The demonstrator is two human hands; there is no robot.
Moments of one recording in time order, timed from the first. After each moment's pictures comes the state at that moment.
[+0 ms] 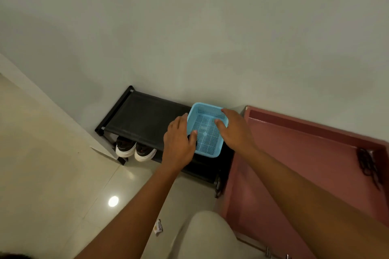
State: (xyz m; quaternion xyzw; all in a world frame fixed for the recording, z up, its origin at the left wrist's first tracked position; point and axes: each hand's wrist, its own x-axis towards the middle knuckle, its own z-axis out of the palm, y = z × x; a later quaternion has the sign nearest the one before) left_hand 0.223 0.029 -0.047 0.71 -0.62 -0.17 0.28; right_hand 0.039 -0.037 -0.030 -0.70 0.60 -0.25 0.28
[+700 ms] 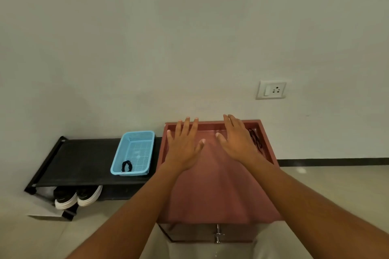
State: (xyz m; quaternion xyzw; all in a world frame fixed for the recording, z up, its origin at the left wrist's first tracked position) left_hand -0.022 0.063 0.046 0.54 -0.82 -0.10 0.13; right_hand -0.225 0.086 0.045 -0.66 0.72 -0.21 0.10
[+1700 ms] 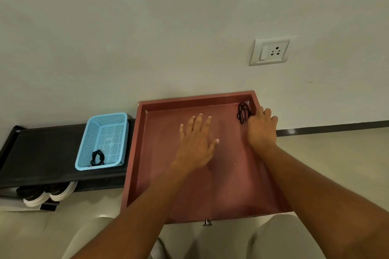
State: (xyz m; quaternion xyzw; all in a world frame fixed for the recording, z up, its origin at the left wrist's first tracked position) left_hand -0.115 0.050 -0.056 0.49 -0.86 -0.16 0.06; right_hand -0.341 0.062 -0.071 -0.53 0.84 0.04 -0.05
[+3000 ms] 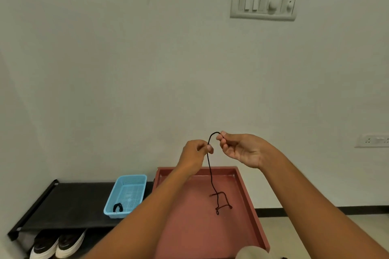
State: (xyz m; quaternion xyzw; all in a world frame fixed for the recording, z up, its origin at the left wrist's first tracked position) left_hand -0.065 0.145 0.216 0.42 -0.72 -0.39 0.39; right_hand -0.234 0.219 0.291 -0.29 0.44 -0.55 0.65
